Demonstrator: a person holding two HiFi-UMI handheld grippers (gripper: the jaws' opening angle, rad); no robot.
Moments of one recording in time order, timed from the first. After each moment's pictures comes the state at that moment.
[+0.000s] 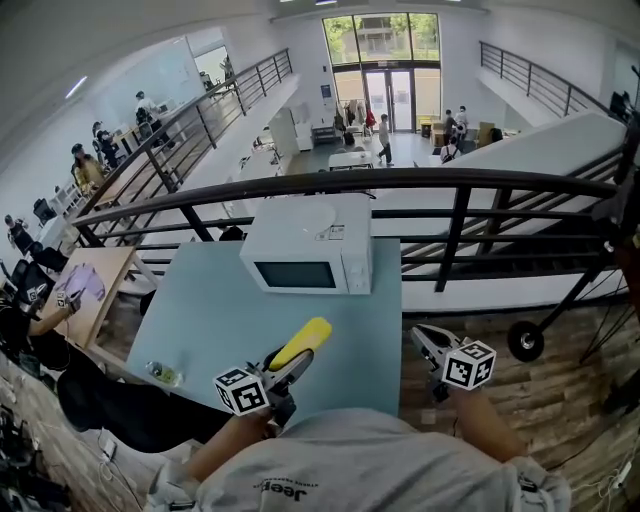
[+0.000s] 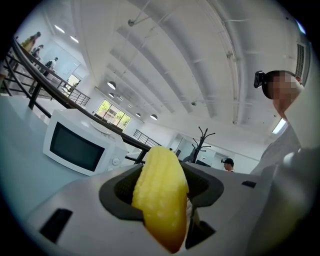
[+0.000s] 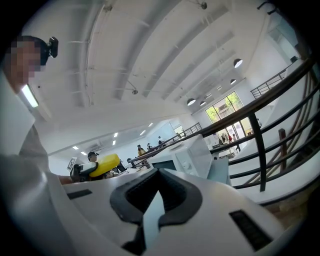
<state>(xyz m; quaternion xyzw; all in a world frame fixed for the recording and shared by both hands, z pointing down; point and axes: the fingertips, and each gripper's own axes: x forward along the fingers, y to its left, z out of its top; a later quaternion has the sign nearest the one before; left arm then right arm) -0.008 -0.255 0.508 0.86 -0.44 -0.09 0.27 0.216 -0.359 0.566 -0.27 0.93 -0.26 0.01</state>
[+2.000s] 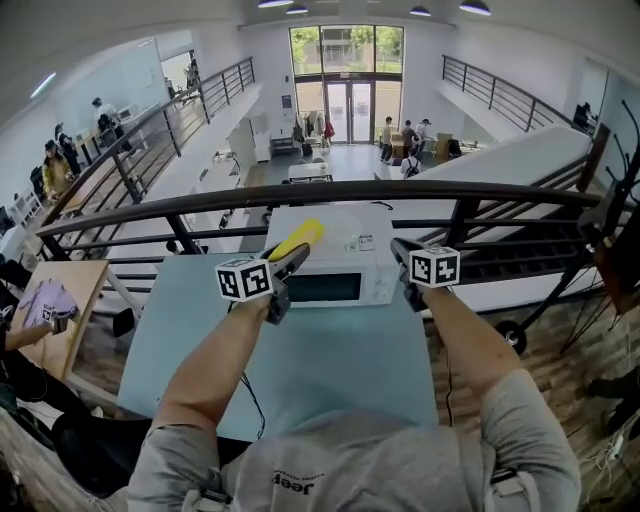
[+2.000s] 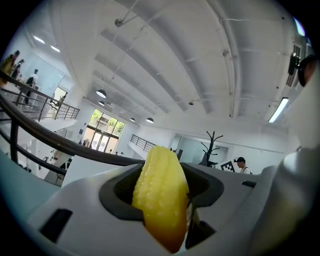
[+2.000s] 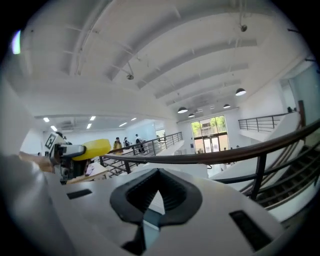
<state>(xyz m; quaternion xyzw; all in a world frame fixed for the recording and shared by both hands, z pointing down) -0.209 -0.475 0.418 0.88 -0.43 -0.05 0.19 0.015 -0.549 0.467 -0.41 0.90 -0.15 -0.06</state>
